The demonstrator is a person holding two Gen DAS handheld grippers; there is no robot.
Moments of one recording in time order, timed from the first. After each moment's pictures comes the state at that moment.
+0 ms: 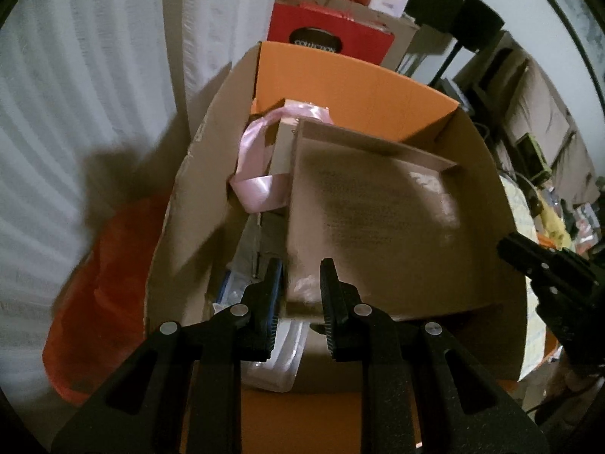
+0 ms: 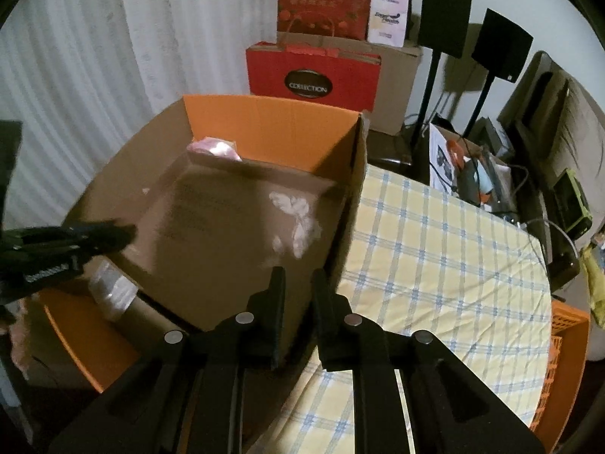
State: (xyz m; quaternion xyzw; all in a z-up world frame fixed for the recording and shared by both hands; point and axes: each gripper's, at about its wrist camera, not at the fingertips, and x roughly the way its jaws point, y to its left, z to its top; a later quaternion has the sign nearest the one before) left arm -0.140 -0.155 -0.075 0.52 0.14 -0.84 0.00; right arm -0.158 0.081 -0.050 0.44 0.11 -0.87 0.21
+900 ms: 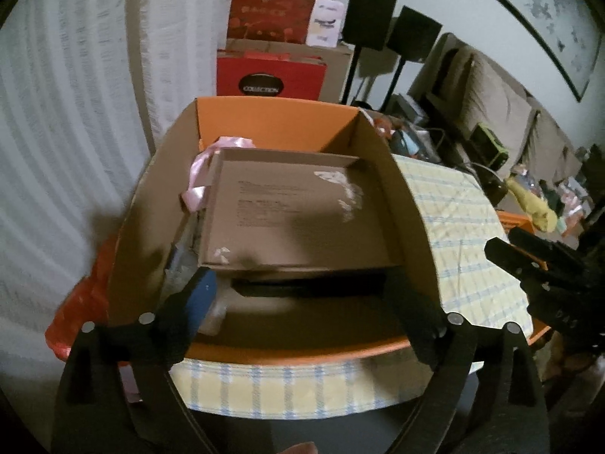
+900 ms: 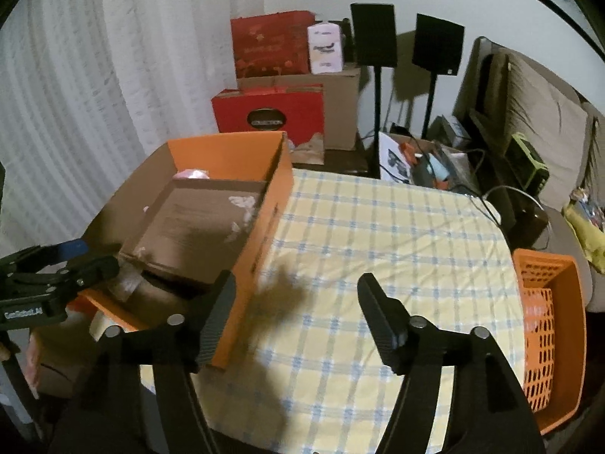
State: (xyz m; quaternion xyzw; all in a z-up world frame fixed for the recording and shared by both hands) left arm -0.069 -0.079 -0.019 0.44 0.09 -0.89 -0.04; right arm -0.085 0.172 -0.016 0.39 0.03 -0.91 0.17
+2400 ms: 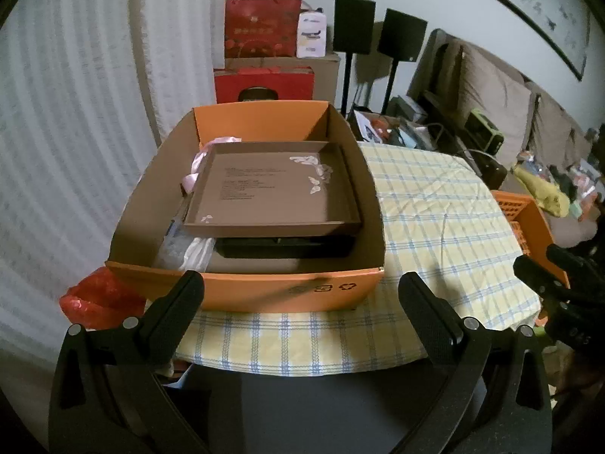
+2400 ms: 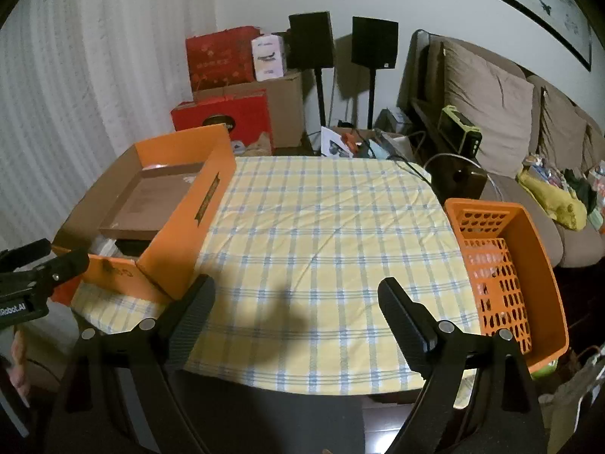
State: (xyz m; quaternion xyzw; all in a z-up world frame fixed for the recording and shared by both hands) left arm -0.005 -0.020 -0.009 0.41 0.04 -0.91 0.00; right arm -0.009 0.242 -0.021 0.37 0.01 -0.92 0.10
